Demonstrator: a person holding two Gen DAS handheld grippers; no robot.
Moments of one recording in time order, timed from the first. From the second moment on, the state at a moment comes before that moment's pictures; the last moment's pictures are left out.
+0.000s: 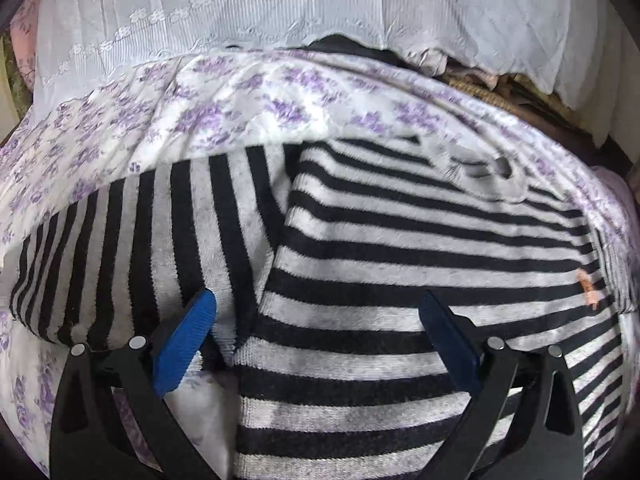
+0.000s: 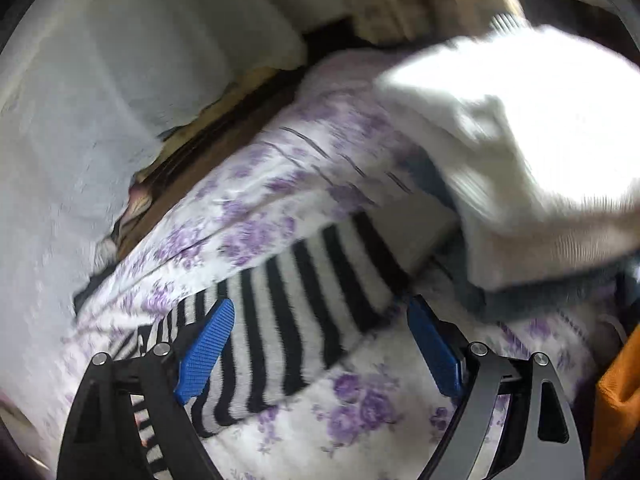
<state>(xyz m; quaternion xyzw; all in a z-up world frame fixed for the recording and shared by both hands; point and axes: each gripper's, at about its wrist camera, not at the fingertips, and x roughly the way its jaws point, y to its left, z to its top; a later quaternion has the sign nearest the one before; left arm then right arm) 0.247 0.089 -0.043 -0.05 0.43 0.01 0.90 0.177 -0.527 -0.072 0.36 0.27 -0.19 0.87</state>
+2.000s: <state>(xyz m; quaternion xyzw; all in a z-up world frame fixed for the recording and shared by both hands) 0.255 0.066 -0.058 0.04 0.45 0.06 0.89 0.241 -0.330 -0.011 0.26 0.24 0.00 0.94</state>
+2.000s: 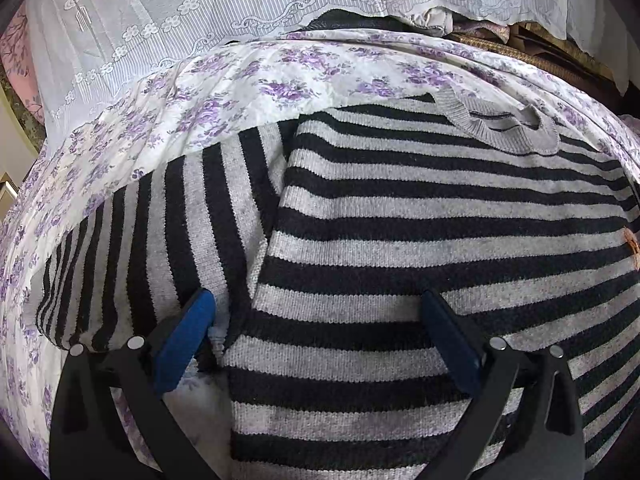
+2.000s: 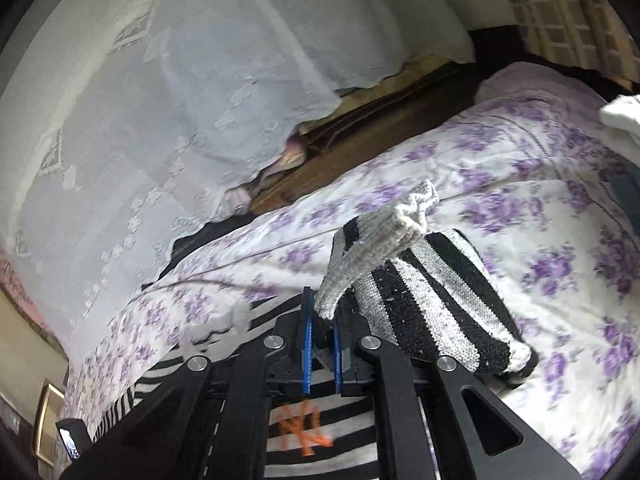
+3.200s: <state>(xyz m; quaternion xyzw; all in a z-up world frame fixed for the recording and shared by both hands) 0.298 -0.005 -0.024 -0.11 0.48 -0.17 0.85 0.258 -0.206 -0.050 0.11 0.39 0.16 0.90</state>
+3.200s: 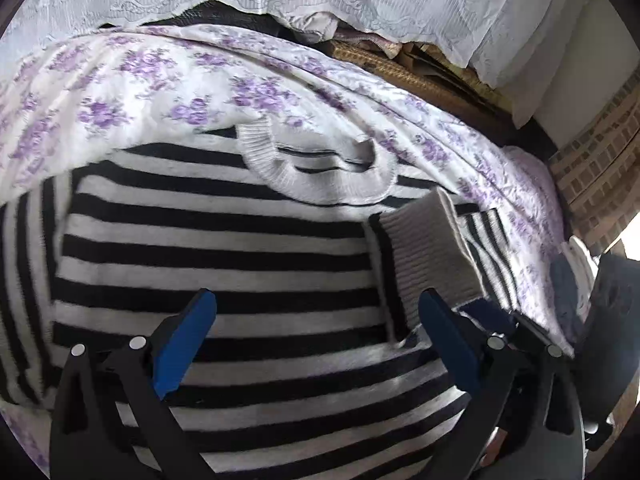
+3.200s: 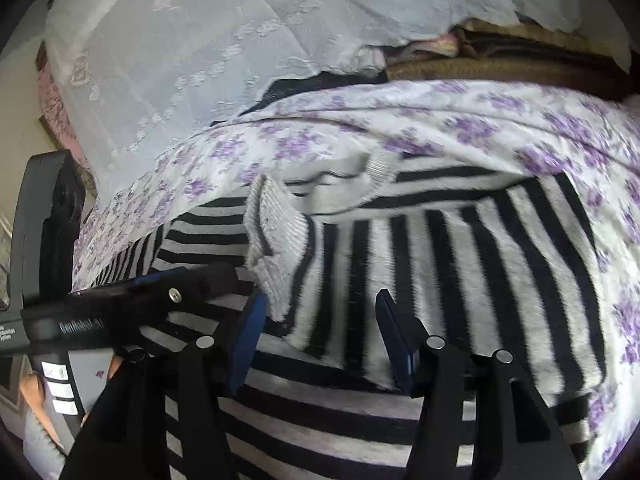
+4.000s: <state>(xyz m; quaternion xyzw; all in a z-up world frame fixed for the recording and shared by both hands) 0.294 0.002 -0.044 -0.19 0.51 -0.17 0.82 0.242 -0.365 -0.046 0.29 0.34 0.10 0.89</state>
